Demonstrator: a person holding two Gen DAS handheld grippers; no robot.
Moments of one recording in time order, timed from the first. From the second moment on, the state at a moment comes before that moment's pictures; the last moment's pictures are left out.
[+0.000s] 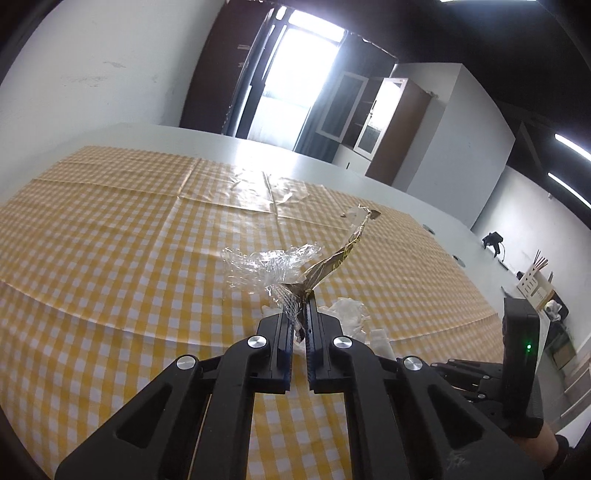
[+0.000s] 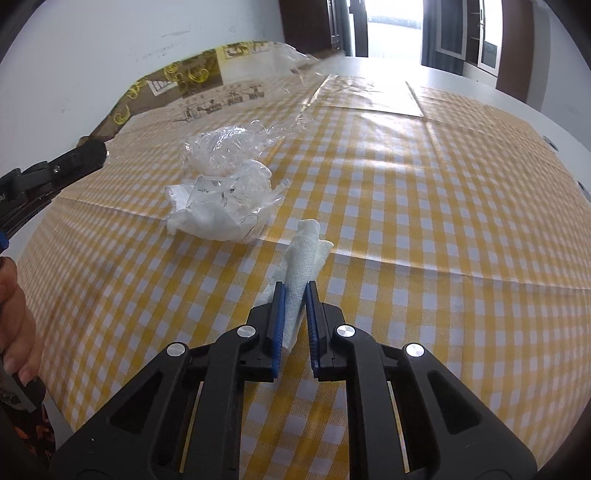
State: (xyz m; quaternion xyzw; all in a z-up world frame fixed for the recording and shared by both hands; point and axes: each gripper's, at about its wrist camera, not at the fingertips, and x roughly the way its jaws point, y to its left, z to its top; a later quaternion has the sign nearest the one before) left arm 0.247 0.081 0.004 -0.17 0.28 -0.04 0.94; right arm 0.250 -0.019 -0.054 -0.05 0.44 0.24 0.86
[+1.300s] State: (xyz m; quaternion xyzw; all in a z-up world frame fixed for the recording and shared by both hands) left arm 0.004 0.021 -0.016 -0.18 0.29 -0.08 0.94; right arm 0.047 -0.090 -0.022 -0.02 0.33 0.30 0.89
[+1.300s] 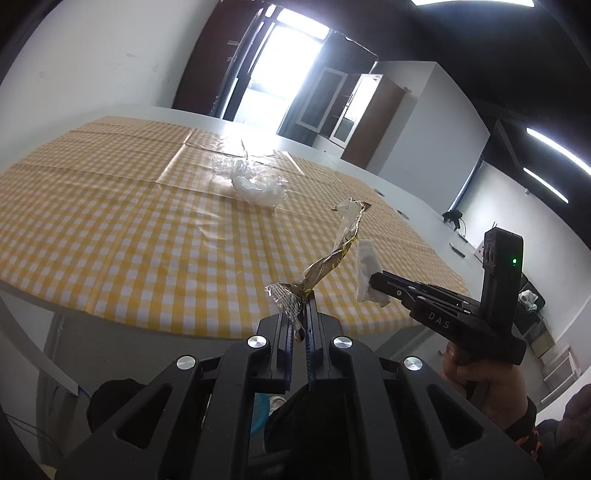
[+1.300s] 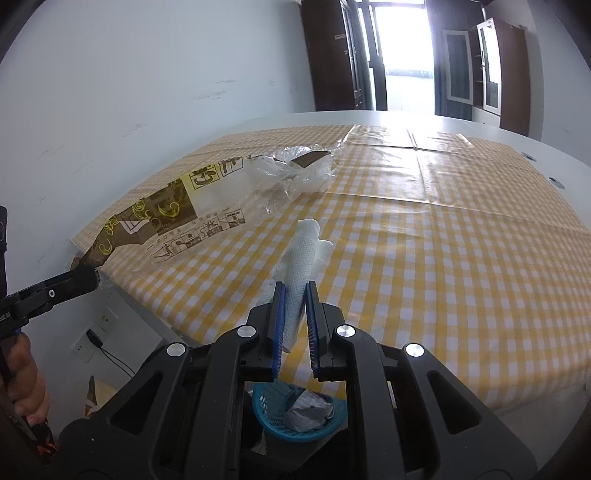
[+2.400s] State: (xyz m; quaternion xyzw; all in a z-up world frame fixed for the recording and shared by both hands) left arm -0.103 -0.017 -0.088 -0.06 0.43 -0.04 0.90; right arm -0.078 -0.123 -0.107 -0.08 0.38 0.34 0.86
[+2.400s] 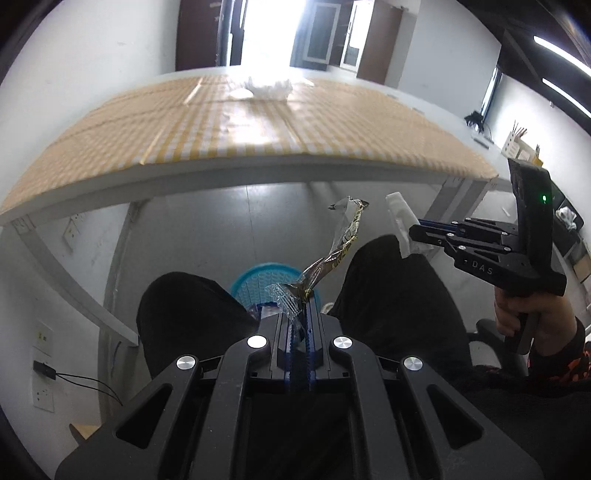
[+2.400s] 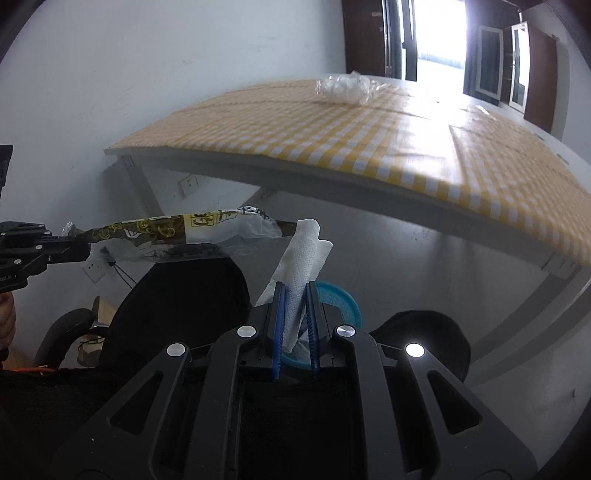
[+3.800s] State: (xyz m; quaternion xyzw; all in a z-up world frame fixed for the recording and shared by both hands) left arm 0.102 0.030 -0.342 -0.20 0.64 0.06 0.74; right arm 0.089 -0.034 -0.354 -0.05 0.65 0.25 0.71
